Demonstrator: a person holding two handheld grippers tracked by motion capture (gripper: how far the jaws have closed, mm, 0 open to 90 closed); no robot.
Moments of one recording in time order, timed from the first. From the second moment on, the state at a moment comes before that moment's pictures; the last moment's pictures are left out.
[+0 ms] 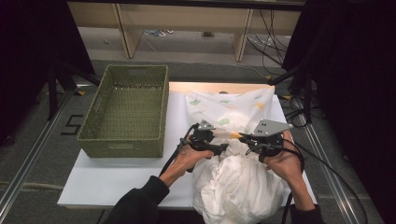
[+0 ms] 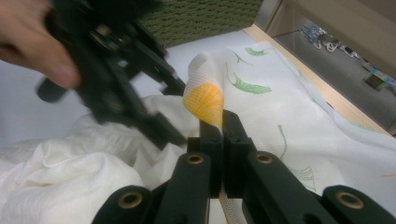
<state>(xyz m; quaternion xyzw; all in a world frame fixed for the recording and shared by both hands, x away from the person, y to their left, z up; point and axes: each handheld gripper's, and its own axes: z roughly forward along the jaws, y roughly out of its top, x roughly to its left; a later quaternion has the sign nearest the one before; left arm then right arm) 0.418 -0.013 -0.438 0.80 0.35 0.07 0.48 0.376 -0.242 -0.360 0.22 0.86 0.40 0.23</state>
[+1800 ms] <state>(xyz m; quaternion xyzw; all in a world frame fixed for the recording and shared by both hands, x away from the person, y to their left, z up) 0.385 0.027 -0.420 0.82 0.33 0.05 0.47 0.374 -0.246 -0.356 0.23 0.86 0.39 0.23</state>
